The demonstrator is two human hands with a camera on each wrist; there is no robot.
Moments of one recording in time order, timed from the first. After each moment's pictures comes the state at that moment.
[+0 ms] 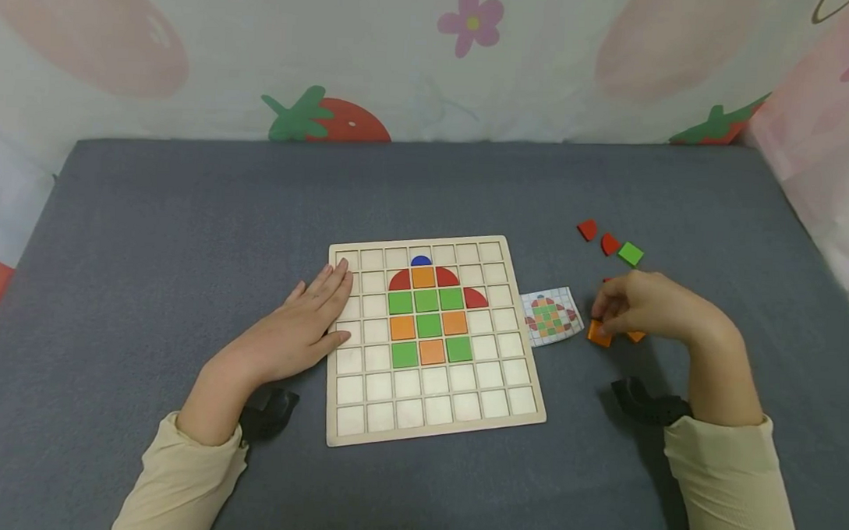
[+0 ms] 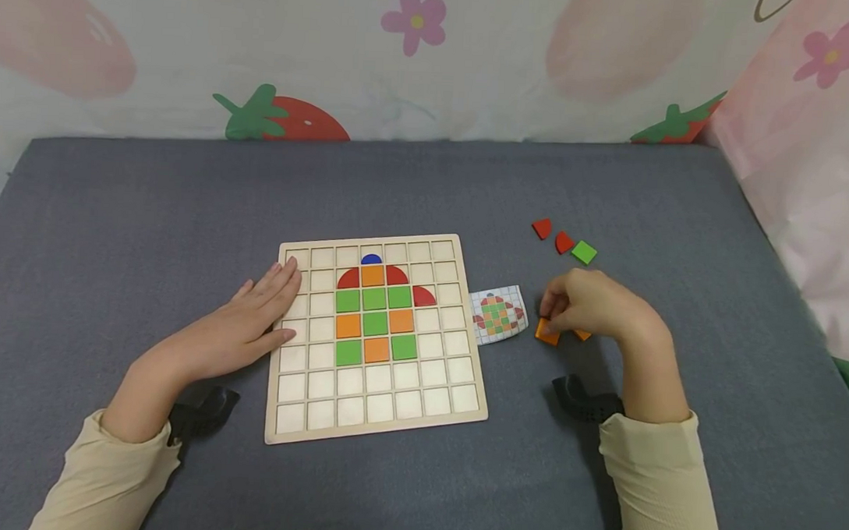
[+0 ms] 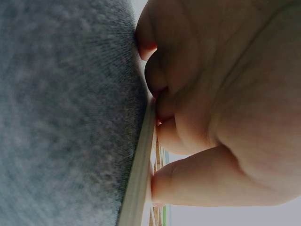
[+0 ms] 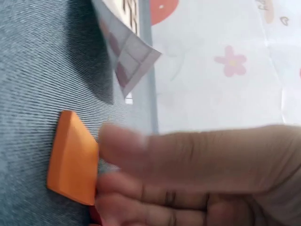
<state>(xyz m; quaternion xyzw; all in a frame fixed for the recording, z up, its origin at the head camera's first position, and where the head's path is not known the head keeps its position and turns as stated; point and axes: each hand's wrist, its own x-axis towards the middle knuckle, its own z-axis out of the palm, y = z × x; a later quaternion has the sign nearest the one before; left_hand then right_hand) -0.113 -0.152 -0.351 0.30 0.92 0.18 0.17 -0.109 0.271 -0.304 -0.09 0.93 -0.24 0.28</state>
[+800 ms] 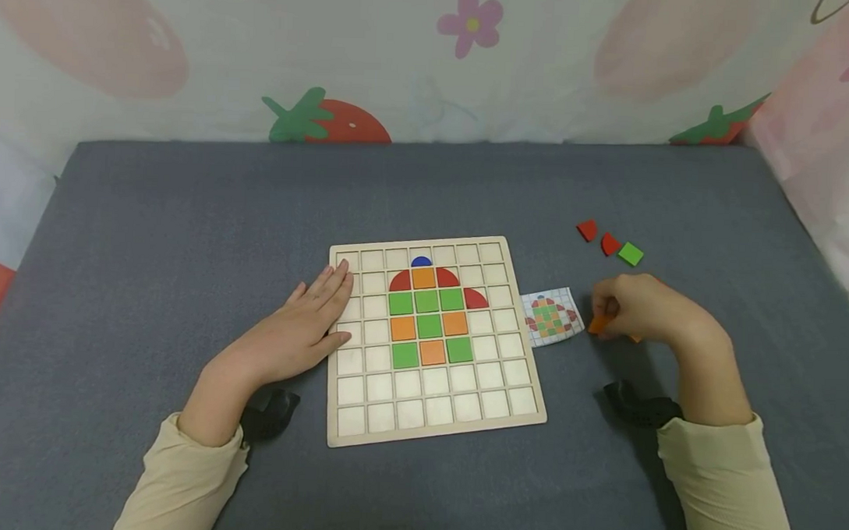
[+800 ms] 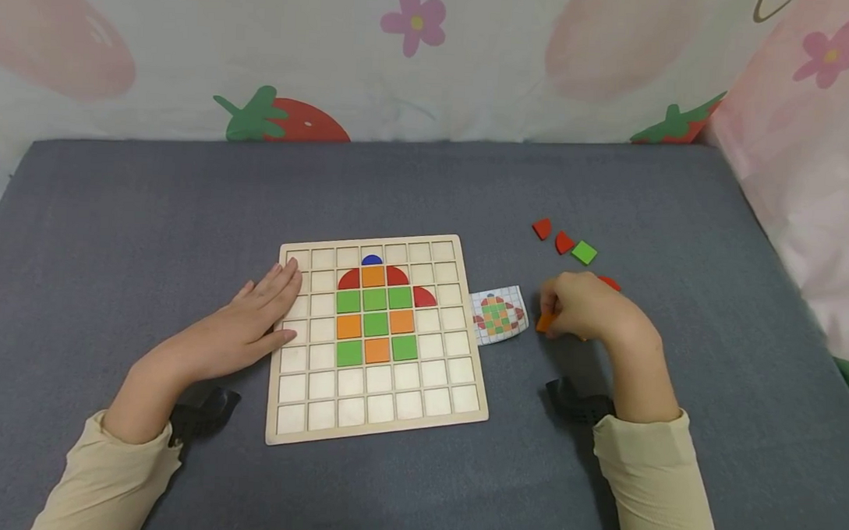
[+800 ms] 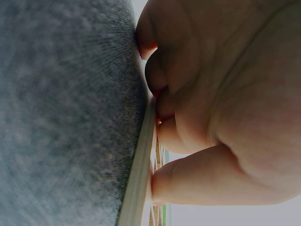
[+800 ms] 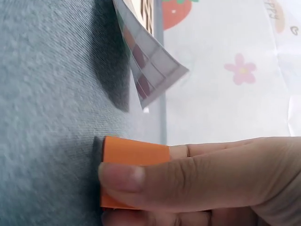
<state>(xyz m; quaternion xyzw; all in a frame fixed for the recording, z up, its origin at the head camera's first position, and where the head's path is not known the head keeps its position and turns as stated) -0.114 -0.154 -0.349 0.31 0.91 0.19 0.18 -0.109 0.263 -0.309 -0.11 0.94 -0.19 0.25</state>
